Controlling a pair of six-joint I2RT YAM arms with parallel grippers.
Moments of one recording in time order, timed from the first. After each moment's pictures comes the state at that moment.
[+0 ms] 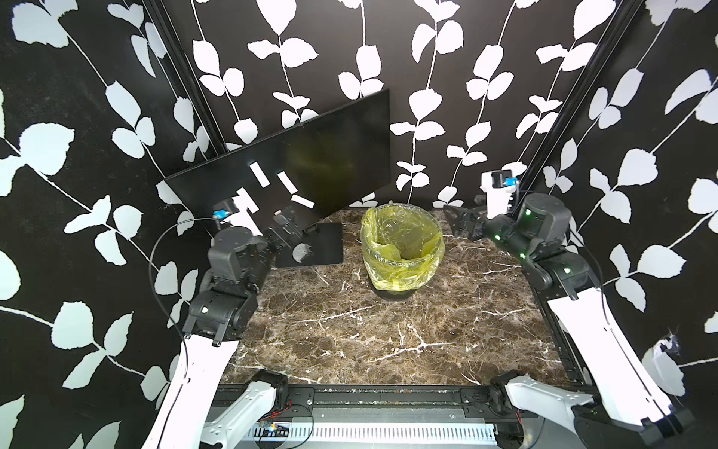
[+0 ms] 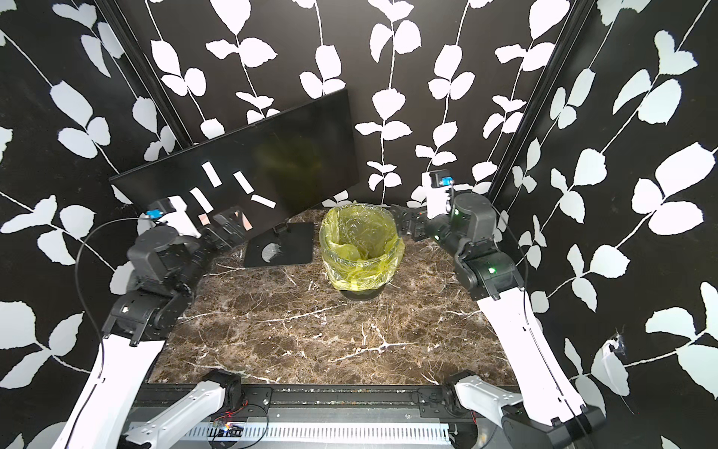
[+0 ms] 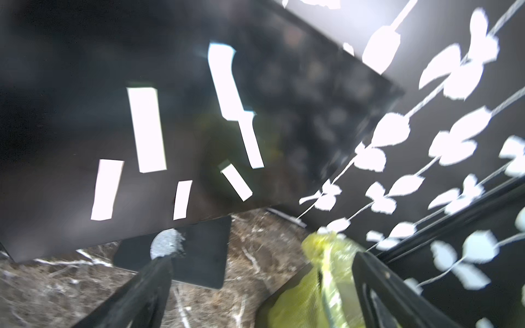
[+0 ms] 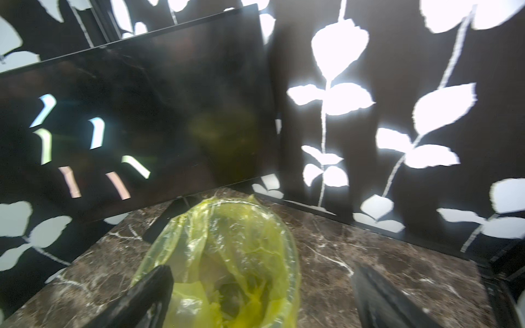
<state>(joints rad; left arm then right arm) -0.25 0.87 1.27 -0.54 -0.18 -0.61 0.38 1.15 1.49 -0.50 -0.13 0.12</state>
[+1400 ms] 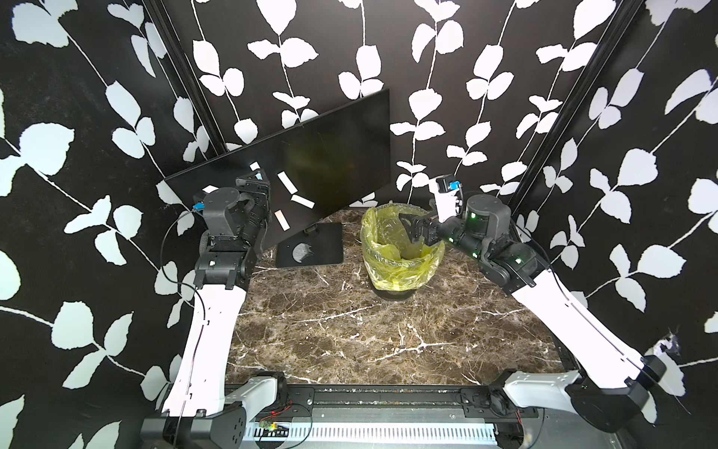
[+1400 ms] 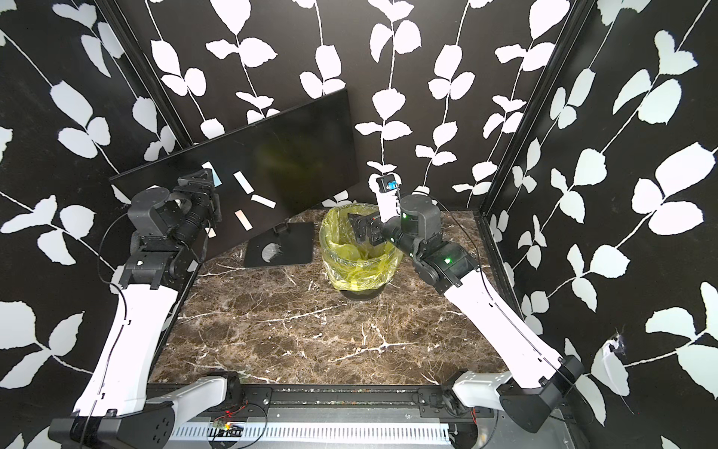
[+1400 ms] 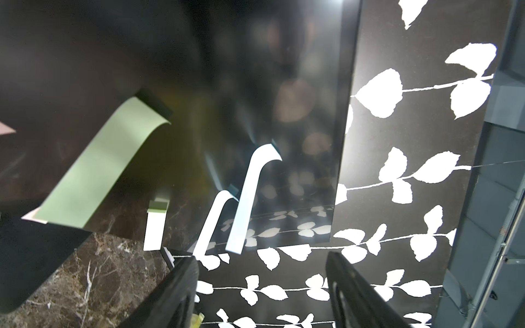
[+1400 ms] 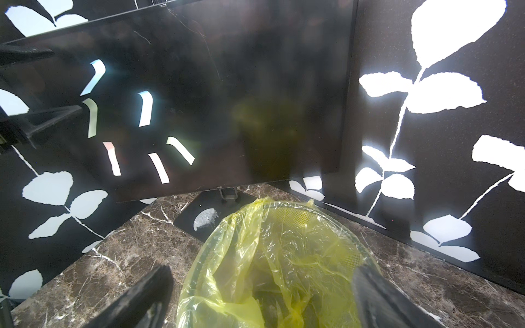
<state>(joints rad) -0.05 1.13 1.41 -0.33 -0.05 -1.37 0.66 1.29 1.51 -0.41 0.04 0.10</state>
